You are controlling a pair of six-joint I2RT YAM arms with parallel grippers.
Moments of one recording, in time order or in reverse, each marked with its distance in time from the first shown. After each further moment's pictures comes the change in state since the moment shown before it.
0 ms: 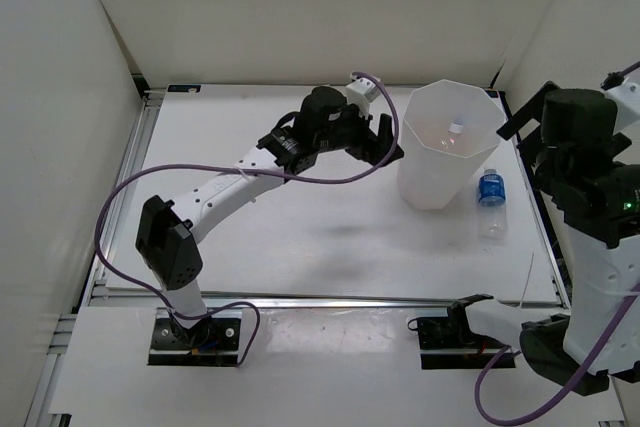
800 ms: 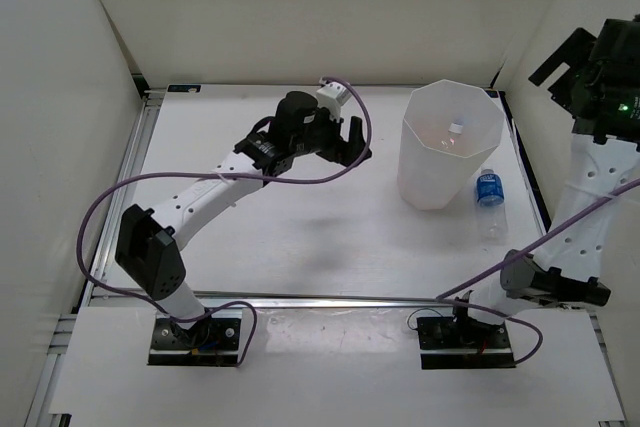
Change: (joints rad) left arm 0.089 -0.100 -0.151 -0.045 -0.068 0.047; right arm -0.474 0.355 0.264 0.180 -0.436 -0.257
